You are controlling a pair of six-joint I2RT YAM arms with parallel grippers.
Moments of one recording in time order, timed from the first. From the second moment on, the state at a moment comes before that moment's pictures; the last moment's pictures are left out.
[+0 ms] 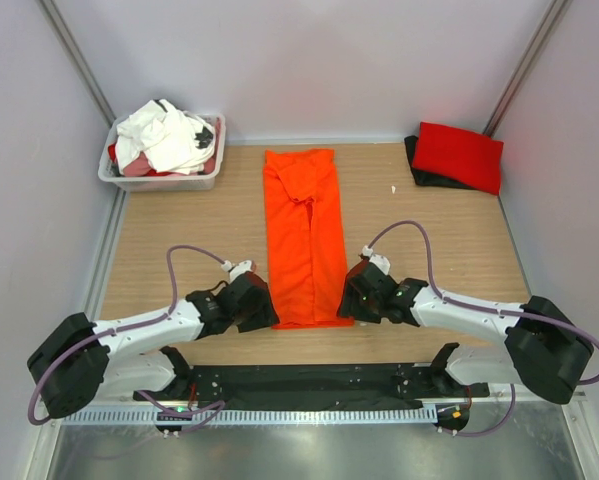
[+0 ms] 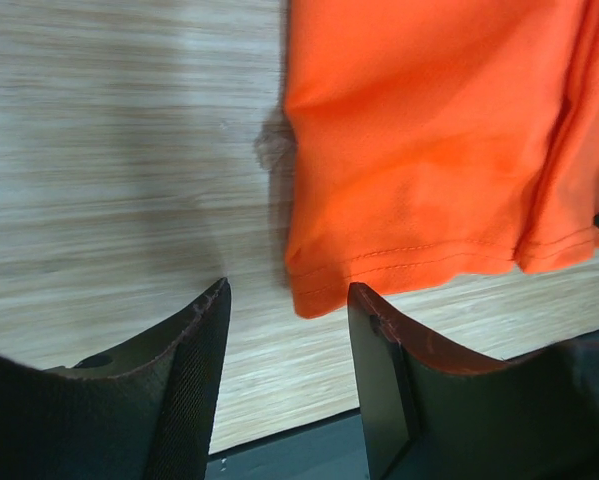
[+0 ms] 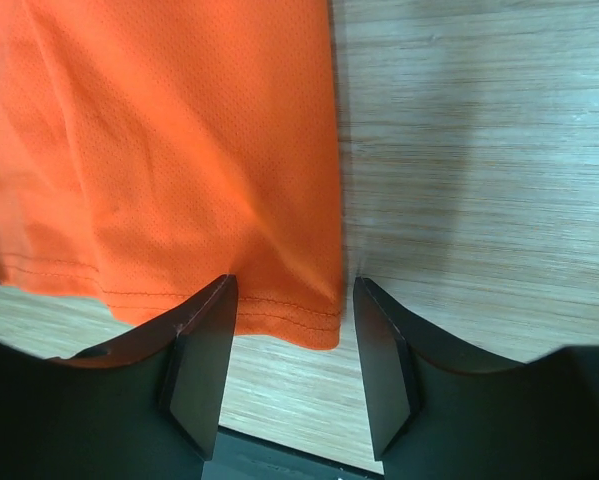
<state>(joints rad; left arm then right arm) -0.89 1.14 0.47 -0.33 -0.13 -1.02 0.85 1.23 0.54 -0.34 0.12 0.94</state>
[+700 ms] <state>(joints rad) -0.90 1.15 0.44 -0.25 -0.10 -1.05 0.84 1.19 0.49 -0.30 0.07 0.98</state>
